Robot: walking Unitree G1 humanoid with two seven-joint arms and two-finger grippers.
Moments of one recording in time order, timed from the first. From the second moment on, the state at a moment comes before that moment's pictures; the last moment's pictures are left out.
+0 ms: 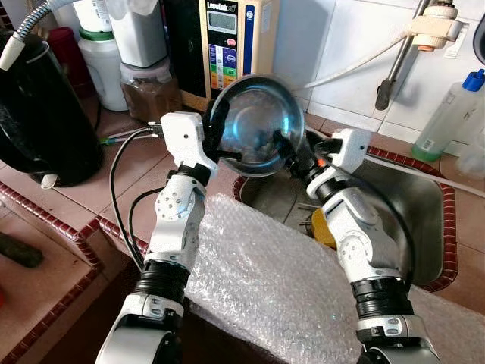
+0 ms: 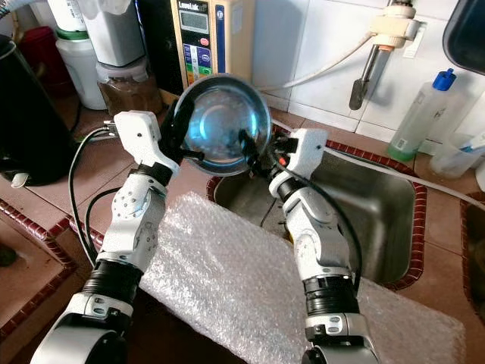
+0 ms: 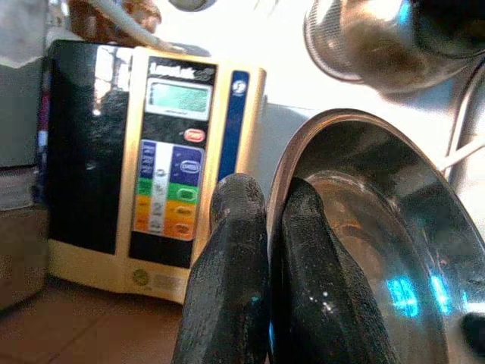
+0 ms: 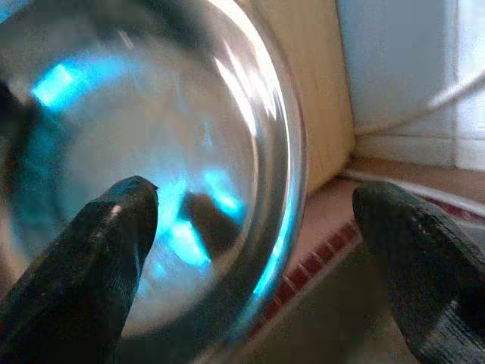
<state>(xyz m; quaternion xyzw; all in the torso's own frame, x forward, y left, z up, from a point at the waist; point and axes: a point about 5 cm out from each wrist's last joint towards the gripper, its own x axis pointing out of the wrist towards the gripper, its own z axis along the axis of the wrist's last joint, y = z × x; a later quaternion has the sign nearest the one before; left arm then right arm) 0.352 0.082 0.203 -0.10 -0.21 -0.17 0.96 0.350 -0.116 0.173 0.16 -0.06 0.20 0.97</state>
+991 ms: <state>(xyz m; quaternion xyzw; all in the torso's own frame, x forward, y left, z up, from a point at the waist) 0.349 0.081 0.199 -0.12 -0.21 -0.19 0.95 0.357 -0.106 0.178 0.28 -0.05 0.23 0.93</state>
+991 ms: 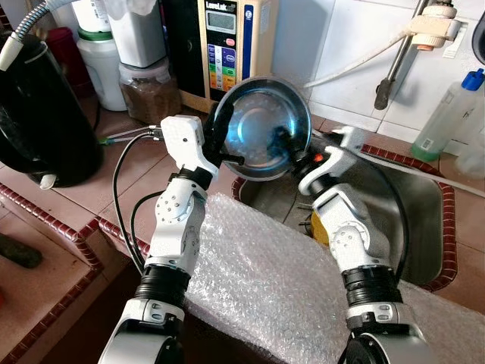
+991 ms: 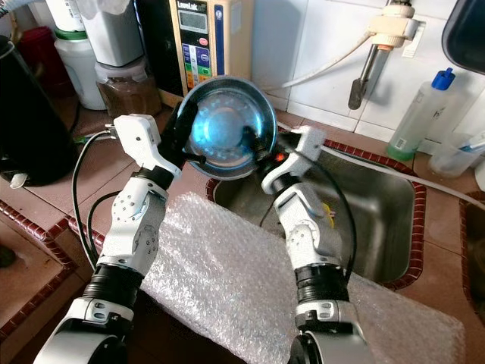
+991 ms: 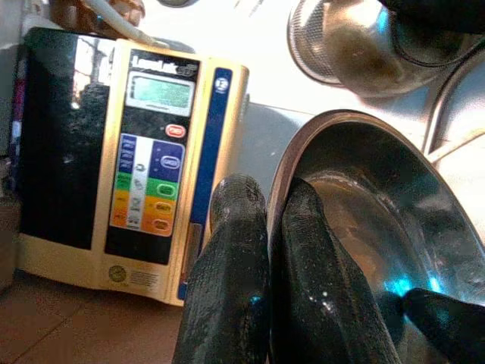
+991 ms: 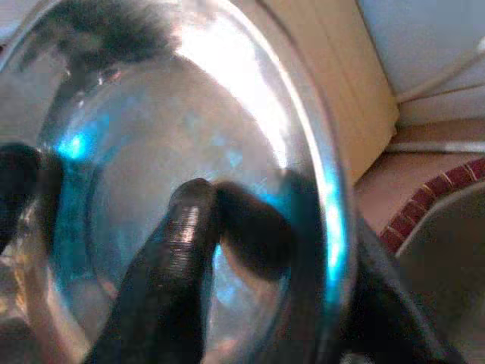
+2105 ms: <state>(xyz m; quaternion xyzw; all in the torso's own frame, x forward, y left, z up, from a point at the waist) 0.352 0.093 0.192 -0.09 -0.19 -0.19 0.96 0.356 -0.108 0.176 0.28 -0.05 0.23 0.93</state>
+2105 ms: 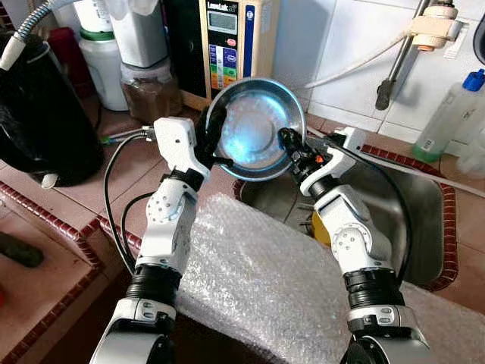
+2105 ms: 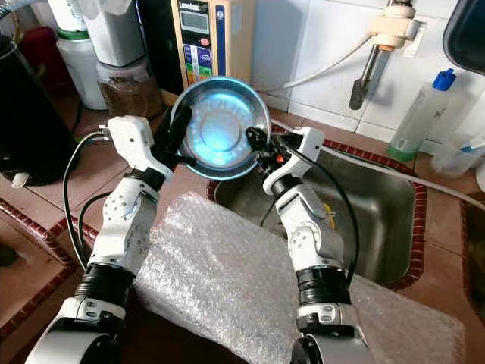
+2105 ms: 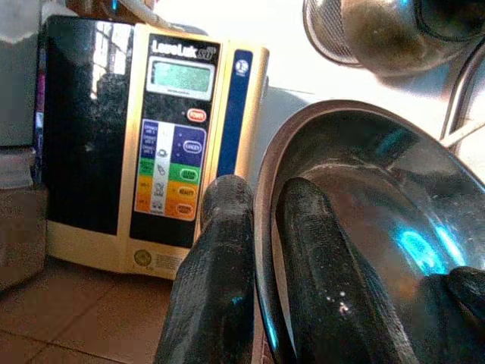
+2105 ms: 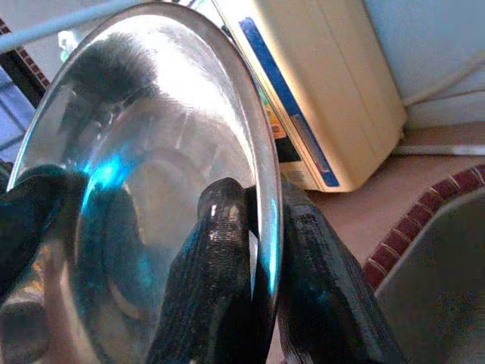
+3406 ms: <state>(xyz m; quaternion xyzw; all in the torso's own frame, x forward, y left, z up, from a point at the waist) 0.319 0.068 0.122 0.05 0.01 -0.39 0.92 0.359 -0.199 0.093 0.03 0.15 -0.15 0.98</state>
